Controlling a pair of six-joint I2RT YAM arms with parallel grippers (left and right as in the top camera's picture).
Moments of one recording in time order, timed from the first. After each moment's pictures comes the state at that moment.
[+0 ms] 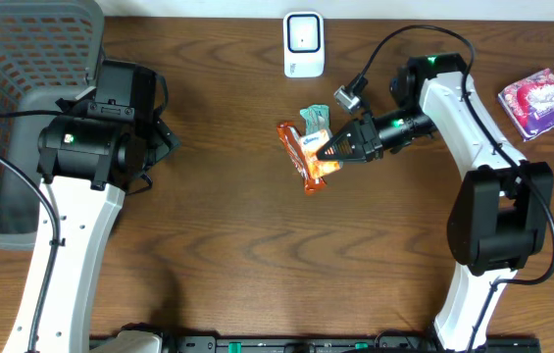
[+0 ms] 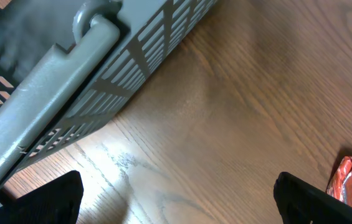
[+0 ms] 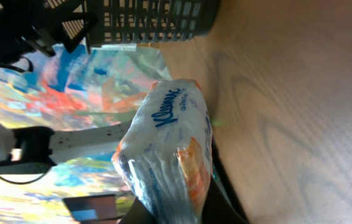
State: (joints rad) left arm -0.16 1.39 1.54 -1.35 -0.33 -0.83; right arm 0.16 2.08 1.72 -1.65 -1.24 -0.60
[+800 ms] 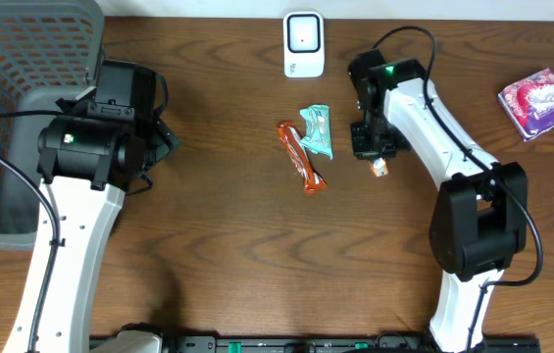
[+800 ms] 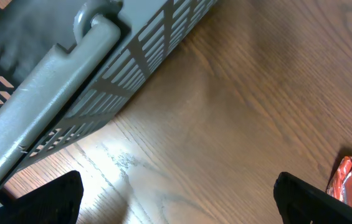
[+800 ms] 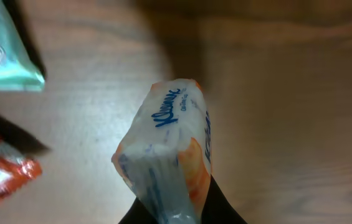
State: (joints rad) left arm -0.16 1.39 1.54 -1.35 -0.33 -0.83; right arm 0.31 2.08 1.72 -1.25 0.14 0.29
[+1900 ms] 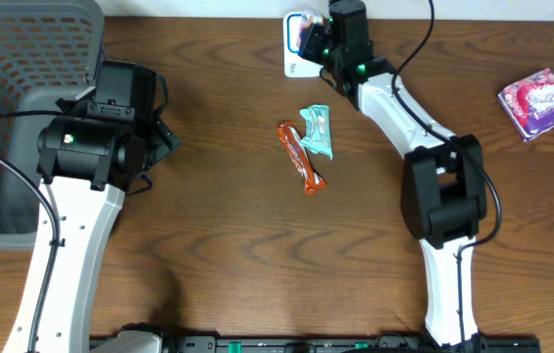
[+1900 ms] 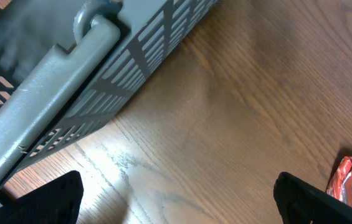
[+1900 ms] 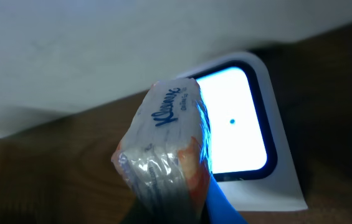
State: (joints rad) left arm -0.16 1.39 1.54 -1.35 -0.33 -0.83; right arm 0.33 2.34 1.91 -0.12 -0.12 0.64
